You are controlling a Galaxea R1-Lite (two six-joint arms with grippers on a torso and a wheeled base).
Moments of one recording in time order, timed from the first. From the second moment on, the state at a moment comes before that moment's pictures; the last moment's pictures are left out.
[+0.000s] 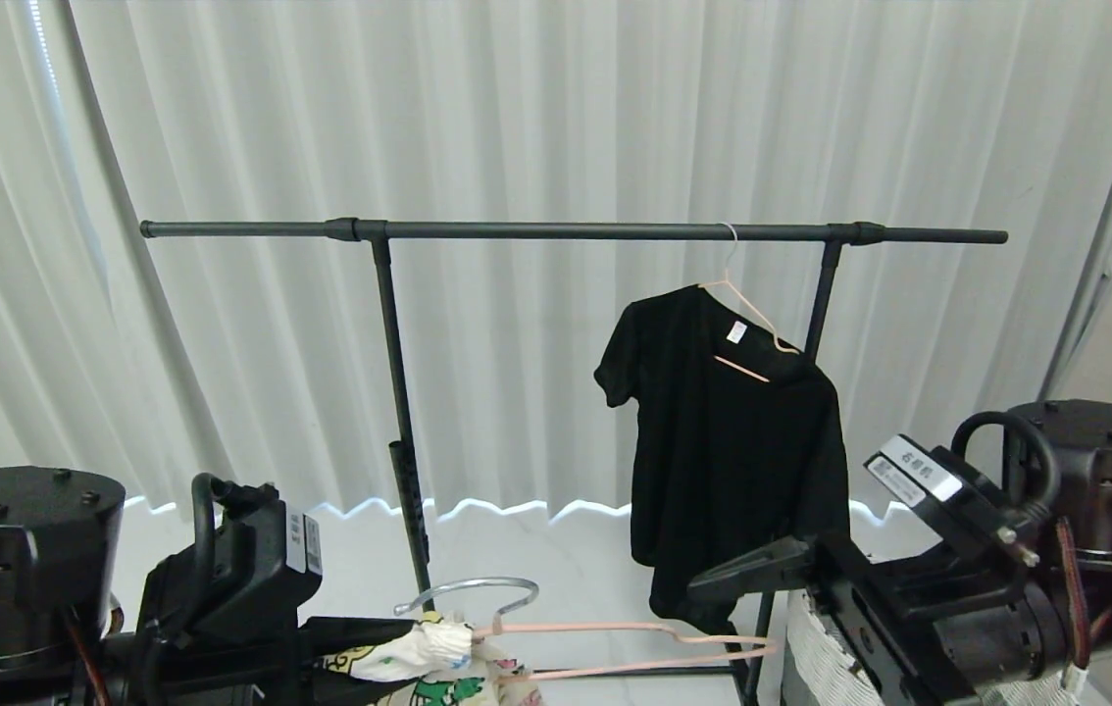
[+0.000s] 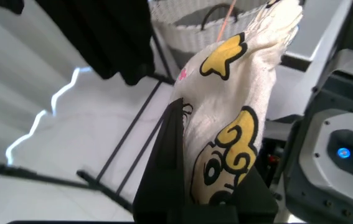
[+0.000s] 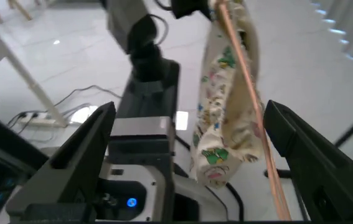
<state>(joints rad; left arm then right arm) -0.43 1.27 -0.38 -0.32 -0.56 0.41 0.68 1.57 -0.51 -0.76 1.03 -0.03</state>
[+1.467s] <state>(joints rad) -0.40 1.53 -0.97 -0.32 -0.31 0.15 0.73 1.49 -0.71 -0.59 0.10 0.51</state>
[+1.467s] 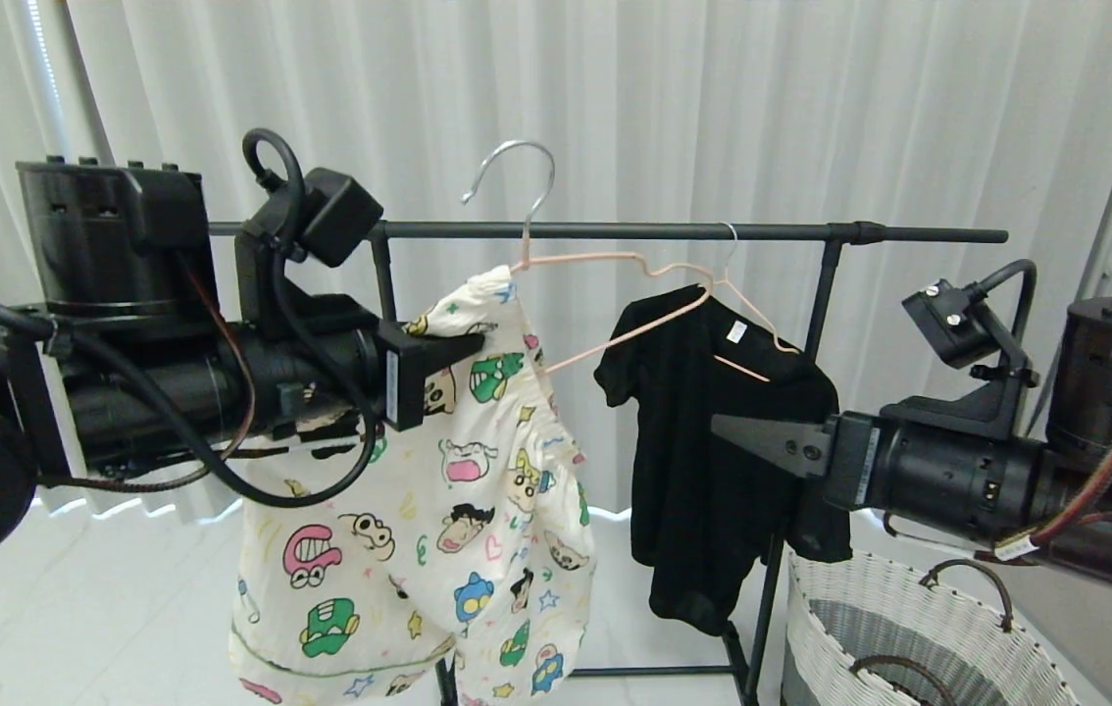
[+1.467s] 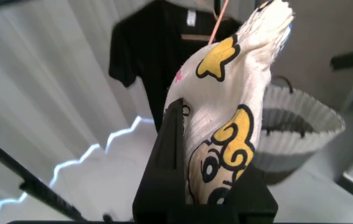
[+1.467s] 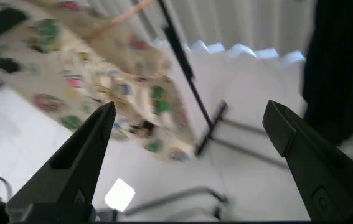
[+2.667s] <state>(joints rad) -0.51 1.58 -1.06 -0.32 -0.29 0.14 0.74 1.84 -0.80 -0.89 0.09 0.59</state>
